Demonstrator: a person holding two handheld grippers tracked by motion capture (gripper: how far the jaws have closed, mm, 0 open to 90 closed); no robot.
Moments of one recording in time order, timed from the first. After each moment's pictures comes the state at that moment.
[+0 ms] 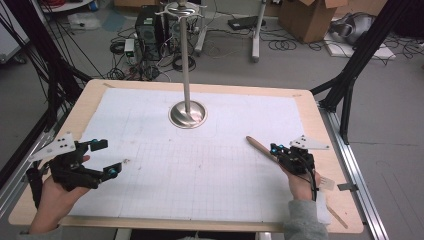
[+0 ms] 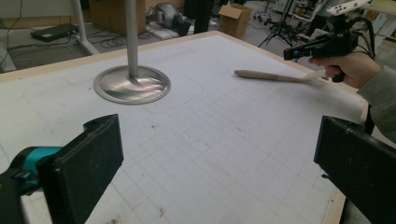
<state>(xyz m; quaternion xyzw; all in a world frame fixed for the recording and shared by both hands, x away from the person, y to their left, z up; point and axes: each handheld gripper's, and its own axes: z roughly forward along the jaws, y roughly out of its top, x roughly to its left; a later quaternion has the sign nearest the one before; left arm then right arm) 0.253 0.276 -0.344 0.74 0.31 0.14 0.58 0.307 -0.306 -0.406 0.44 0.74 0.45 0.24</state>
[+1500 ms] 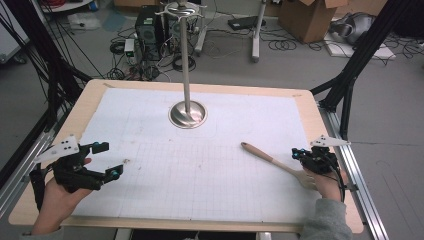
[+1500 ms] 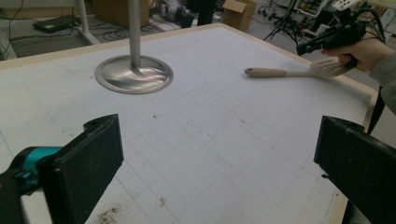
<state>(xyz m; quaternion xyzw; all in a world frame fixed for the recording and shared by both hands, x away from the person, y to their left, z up) 0.250 0.277 -0.353 0.74 0.33 0.14 0.57 0.318 -0.371 -0.412 0.44 0.79 0.38 0.21</state>
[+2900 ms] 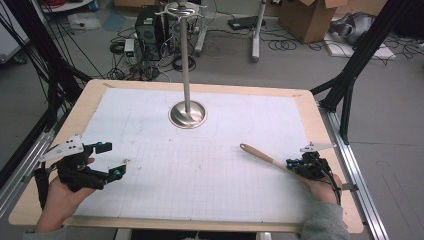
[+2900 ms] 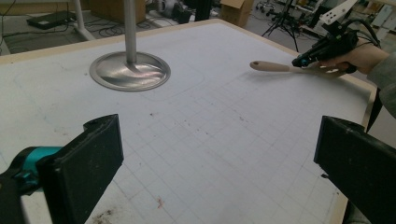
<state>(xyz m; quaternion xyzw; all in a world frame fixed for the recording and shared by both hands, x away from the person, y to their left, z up) 0.255 0.272 -0.357 0.75 0.33 0.13 0.57 0.318 -0.363 -0.437 0.44 0.82 0.32 0.16</state>
